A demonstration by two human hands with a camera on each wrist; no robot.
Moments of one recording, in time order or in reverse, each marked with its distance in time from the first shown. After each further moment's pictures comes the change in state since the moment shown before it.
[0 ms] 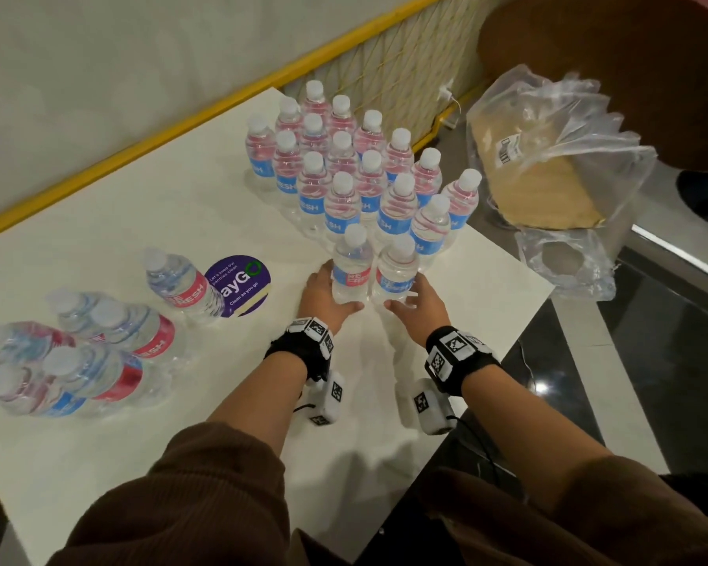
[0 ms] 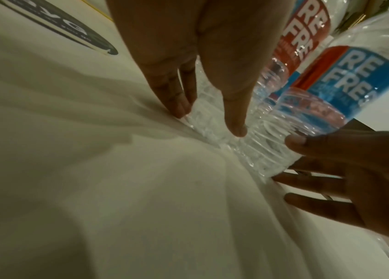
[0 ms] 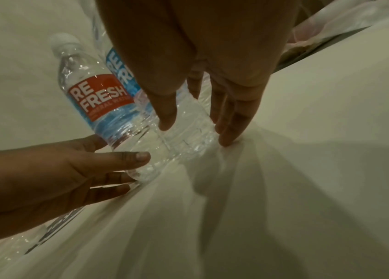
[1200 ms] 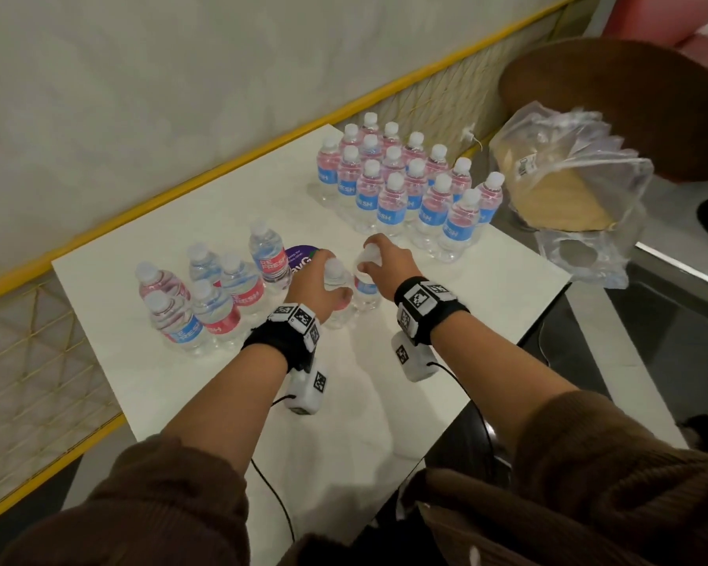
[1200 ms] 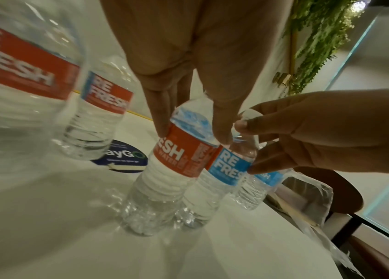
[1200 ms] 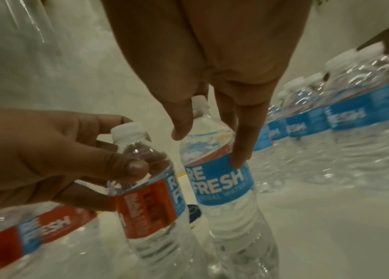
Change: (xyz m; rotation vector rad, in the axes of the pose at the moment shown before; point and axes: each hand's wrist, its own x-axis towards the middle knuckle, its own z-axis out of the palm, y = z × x) left_hand -0.124 0.020 -0.130 0.165 0.078 0.134; right_hand -0.099 -0.125 0.057 -0.244 -0.099 -0.289
